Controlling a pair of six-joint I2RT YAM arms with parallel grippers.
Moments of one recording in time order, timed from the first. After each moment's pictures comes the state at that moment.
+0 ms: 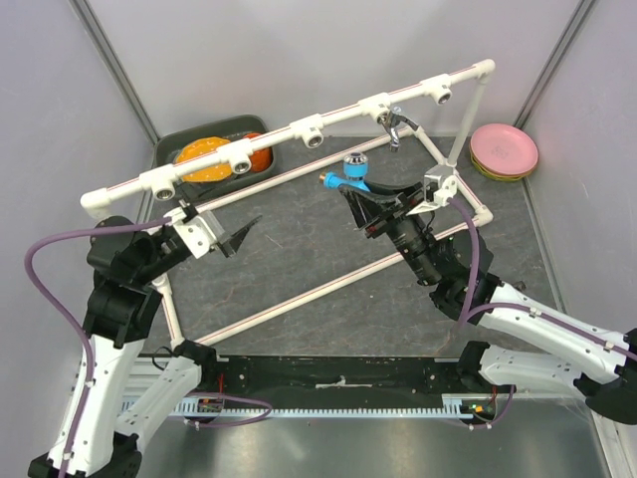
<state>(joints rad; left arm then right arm) -0.28 0.69 1.13 -0.30 0.62 0.54 1.00 0.98 0.91 0.55 0.33 0.20</state>
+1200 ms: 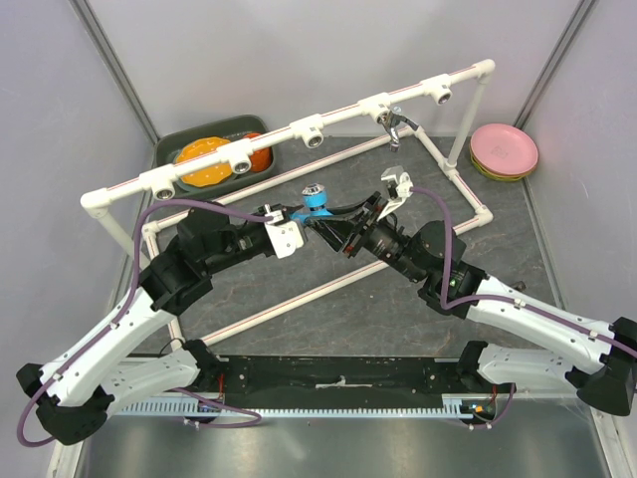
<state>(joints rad) -0.79 0.90 1.08 -0.31 0.22 0.68 1.00 1.07 0.92 0.42 0.02 0.48</state>
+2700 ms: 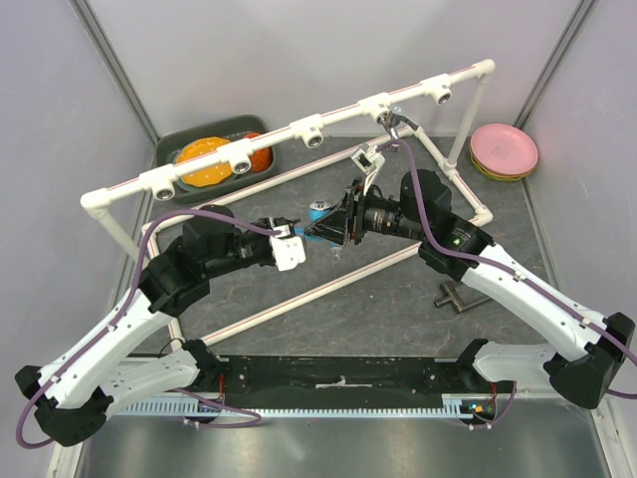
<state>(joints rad) -0.79 0.89 1.08 -0.47 0.24 0.77 0.79 1.21 1.21 -0.11 -0.46 0.53</state>
